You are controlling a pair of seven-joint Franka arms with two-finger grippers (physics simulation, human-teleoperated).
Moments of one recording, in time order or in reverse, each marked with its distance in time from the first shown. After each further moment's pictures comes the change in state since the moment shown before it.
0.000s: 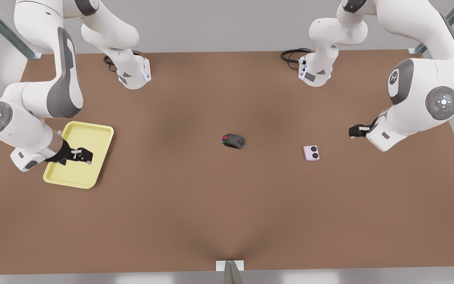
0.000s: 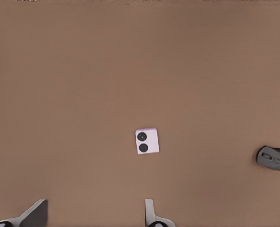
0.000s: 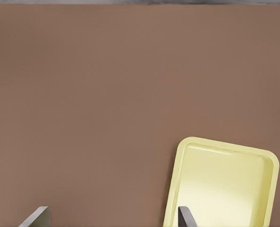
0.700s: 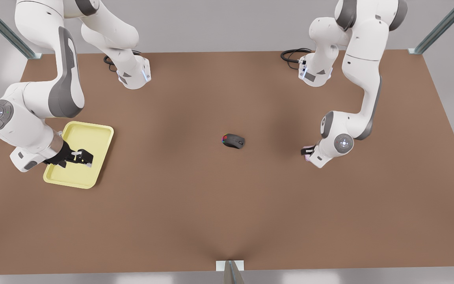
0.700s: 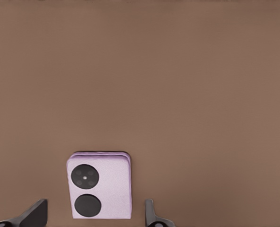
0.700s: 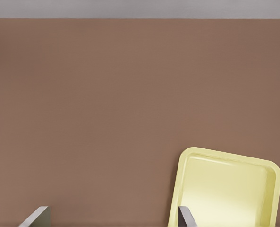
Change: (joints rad) left arm -0.081 0.158 -0.006 -0.787 -0.066 0.898 -0.170; right arm 0.005 0.000 0.003 0.001 0.000 0.036 0.008
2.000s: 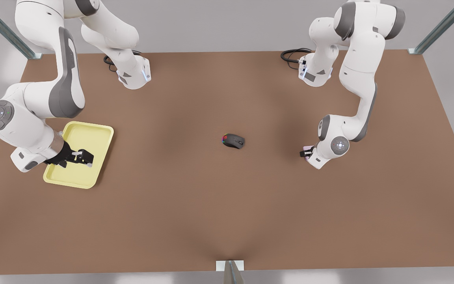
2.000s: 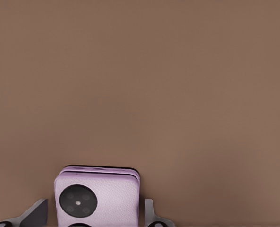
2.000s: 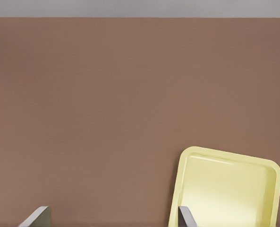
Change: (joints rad) left arm 0.013 0.076 0.000 -0.036 -0.001 0.104 -0.014; right arm 0.001 0.002 0.000 0.000 0.000 -0.002 0.001
